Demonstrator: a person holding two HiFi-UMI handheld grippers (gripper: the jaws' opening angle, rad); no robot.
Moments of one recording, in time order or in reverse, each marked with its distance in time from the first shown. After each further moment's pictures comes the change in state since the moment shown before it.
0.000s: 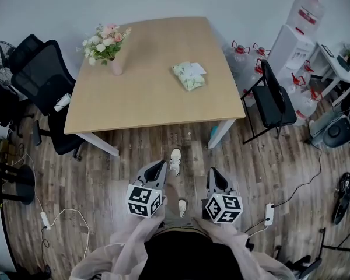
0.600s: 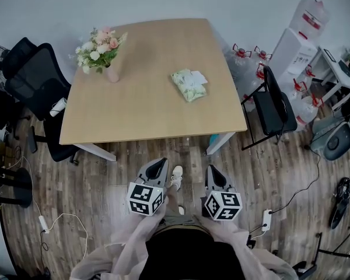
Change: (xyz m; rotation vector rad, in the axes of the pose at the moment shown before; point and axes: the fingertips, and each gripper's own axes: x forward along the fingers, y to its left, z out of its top) left arm 0.067 0.033 0.034 -0.015 -0.011 -0.013; right arm 0.075 -0.006 0.037 -0.038 0.025 0.024
